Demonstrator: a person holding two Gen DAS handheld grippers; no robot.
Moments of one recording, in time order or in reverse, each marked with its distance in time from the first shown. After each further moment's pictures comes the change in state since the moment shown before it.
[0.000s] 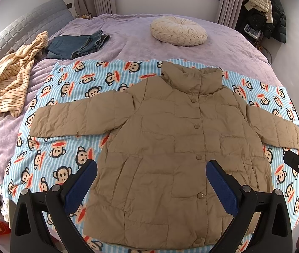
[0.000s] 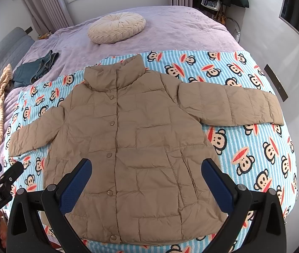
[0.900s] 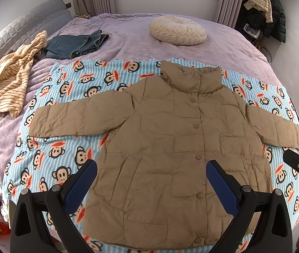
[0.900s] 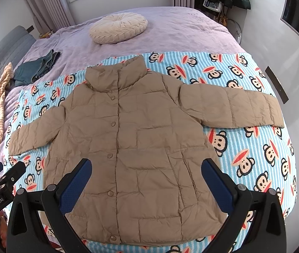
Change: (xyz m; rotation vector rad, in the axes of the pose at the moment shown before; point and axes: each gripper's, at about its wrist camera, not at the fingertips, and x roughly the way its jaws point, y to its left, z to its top) left arm 0.001 -0.003 0.001 0.002 0.006 -0.001; right arm 0.000 0.002 0.000 -0.003 -0.001 -0.001
